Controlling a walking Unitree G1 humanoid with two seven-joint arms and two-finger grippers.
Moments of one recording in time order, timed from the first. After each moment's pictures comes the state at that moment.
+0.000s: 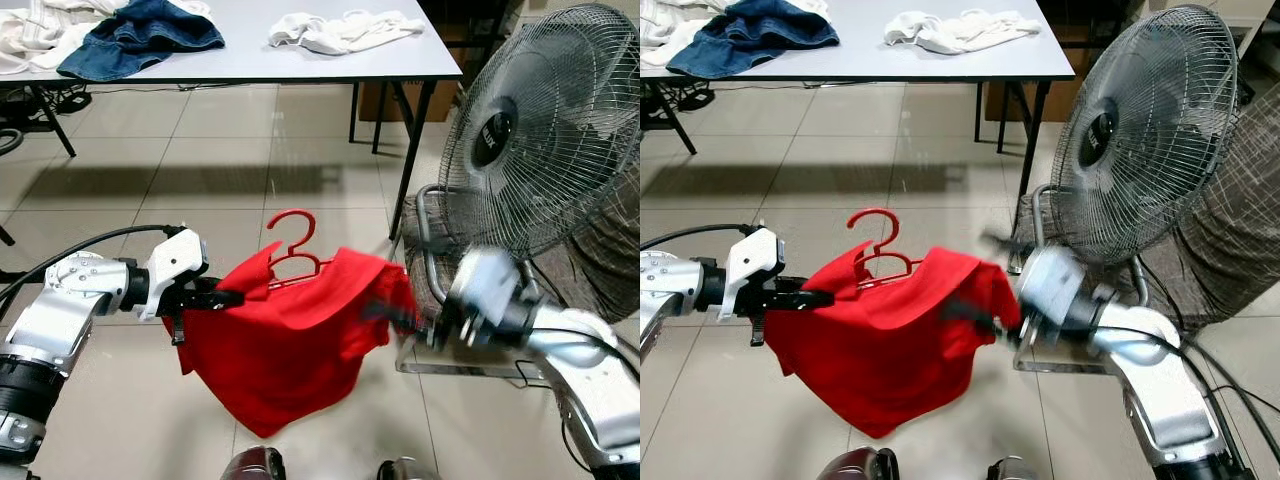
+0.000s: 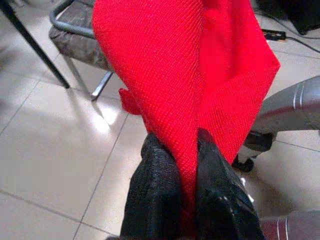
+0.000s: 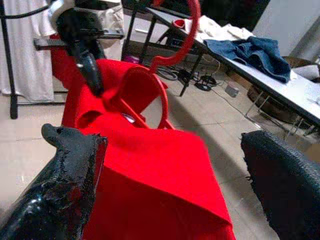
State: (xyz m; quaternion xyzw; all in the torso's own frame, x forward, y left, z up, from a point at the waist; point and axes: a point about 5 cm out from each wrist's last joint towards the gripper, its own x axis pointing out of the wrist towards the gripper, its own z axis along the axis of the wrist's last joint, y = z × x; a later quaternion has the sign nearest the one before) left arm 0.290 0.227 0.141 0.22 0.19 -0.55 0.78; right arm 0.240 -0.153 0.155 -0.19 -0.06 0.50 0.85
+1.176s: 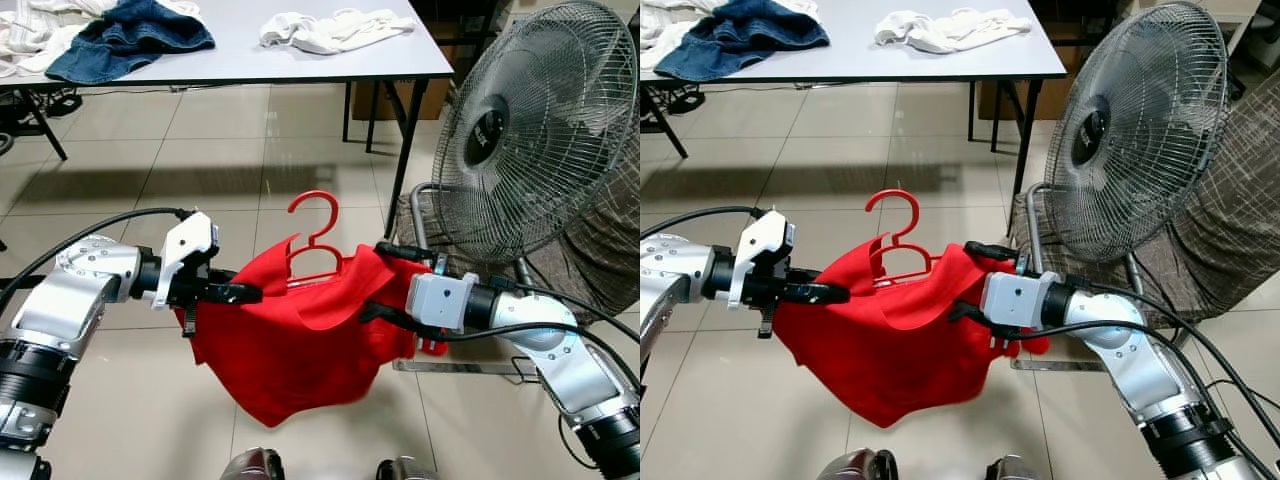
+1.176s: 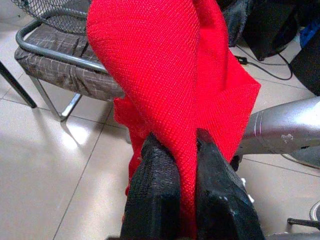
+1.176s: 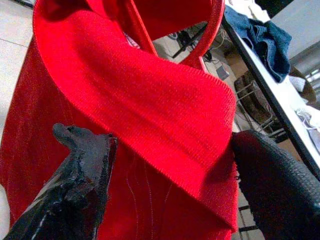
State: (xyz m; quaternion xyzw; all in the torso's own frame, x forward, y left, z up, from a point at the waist) left arm 0.292 0.209 0.159 0.16 0.19 -0.60 0.76; right arm 0.269 -0.147 0.137 -0.39 -0.06 0.48 0.78
